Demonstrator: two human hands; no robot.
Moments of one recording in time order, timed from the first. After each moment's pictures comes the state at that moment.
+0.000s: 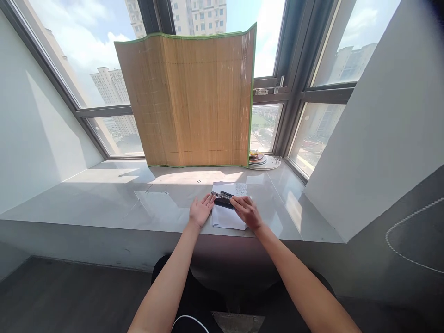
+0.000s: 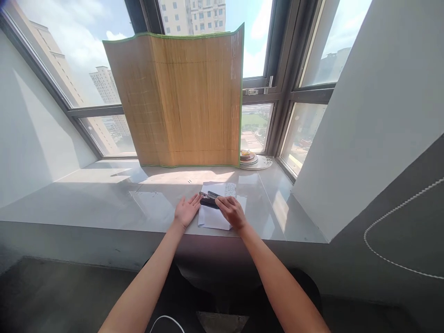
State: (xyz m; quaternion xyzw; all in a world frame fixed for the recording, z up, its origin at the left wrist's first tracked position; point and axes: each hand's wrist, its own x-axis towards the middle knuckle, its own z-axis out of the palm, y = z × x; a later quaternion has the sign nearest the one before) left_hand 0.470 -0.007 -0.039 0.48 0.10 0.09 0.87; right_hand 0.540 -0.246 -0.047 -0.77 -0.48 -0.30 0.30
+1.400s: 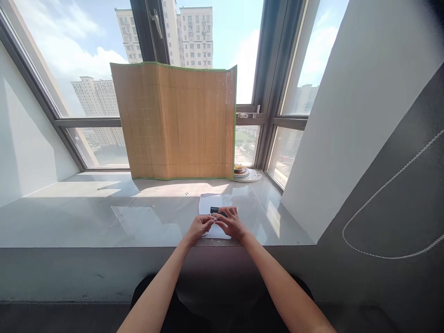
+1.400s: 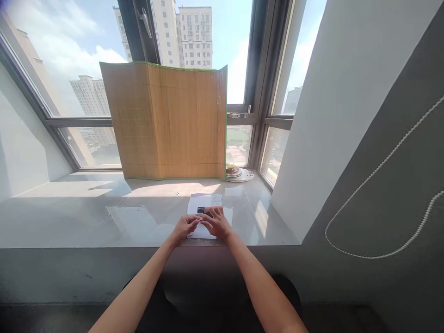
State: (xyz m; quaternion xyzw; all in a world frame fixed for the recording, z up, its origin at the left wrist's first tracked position) left_hand 0.459 -0.039 -0.042 0.74 -0.09 0.04 0.67; right_hand 0.534 -0.244 -0.051 -0.76 -0.50 -0.35 0.24
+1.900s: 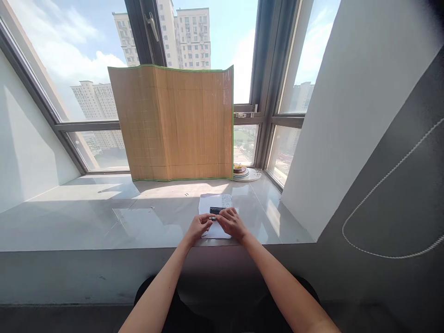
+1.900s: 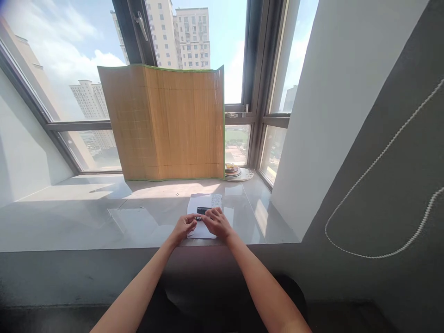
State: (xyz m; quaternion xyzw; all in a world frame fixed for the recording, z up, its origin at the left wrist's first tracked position) left_hand 0.458 -0.041 -0.038 0.75 -0.10 0.06 0.65; right_hand 0.529 -0.243 -0.050 -0.78 -0.50 -0.30 0.23
